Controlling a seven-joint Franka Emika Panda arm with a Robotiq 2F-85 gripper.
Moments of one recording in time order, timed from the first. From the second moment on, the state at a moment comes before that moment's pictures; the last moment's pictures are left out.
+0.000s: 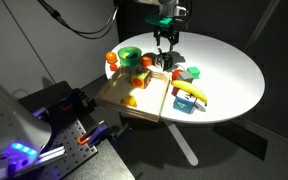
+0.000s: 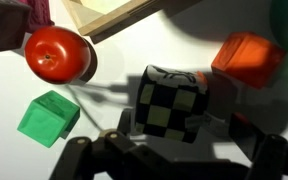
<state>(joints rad) 0.11 0.77 -0.01 -1.48 -0.04 2.21 0.08</state>
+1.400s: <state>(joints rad) 0.16 0.94 -0.06 -1.31 -0.06 2.19 0.18</state>
